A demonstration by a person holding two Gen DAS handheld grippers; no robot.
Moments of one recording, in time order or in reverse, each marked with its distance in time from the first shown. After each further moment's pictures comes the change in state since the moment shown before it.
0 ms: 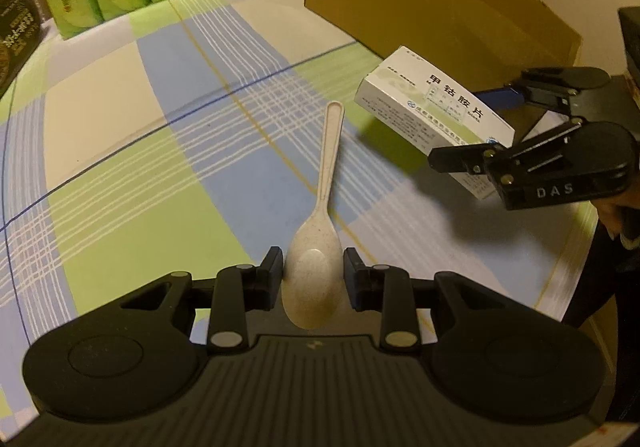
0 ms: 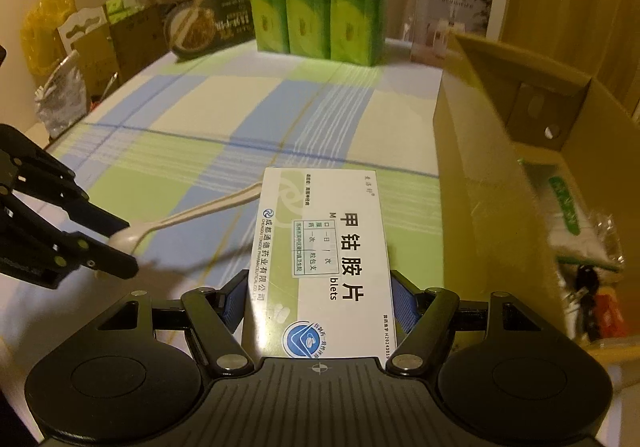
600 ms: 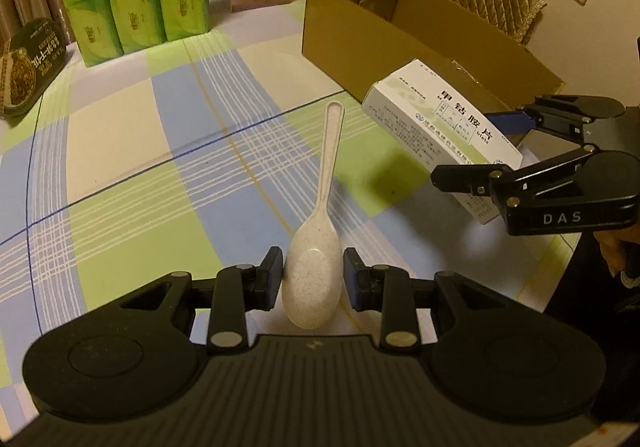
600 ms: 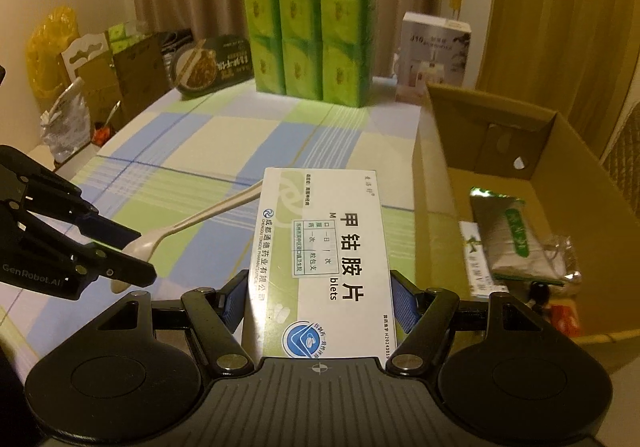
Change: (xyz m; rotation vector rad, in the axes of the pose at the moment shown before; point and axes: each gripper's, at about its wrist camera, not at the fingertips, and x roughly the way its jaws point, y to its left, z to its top) left arm -0.045 -0.036 0.009 -0.051 -0.094 0.034; right arm -0.062 0.004 0.009 0.009 -0.078 -0.020
